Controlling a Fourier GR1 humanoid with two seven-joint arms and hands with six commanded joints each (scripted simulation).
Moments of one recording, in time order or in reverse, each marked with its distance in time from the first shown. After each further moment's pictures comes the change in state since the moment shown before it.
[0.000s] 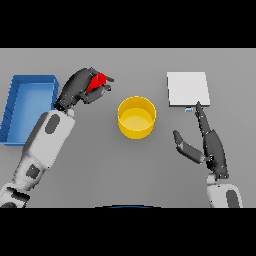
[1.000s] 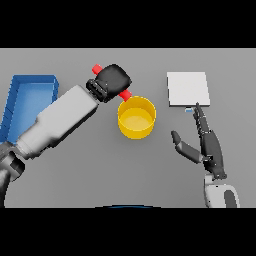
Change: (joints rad) left arm -0.401 0.098 -0.586 0.184 -0.512 -0.300 -0.014; right arm 0.005 0.041 -0.009 0.005 -0.047 0.003 0.032
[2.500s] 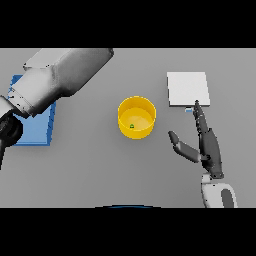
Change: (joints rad) left arm -0.561 0.041 -0.247 0.292 -0.342 0.085 -0.214; right arm -0.012 0.015 0.006 0.012 0.030 -0.032 -0.052
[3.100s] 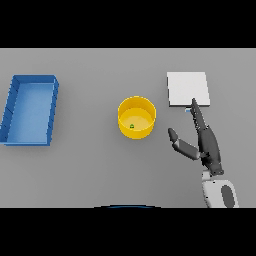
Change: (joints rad) left arm 0.103 0.260 0.749 0.362 0.660 0.016 0.214; right arm -0.034 -0.025 0.007 0.020 0.001 0.022 0.007
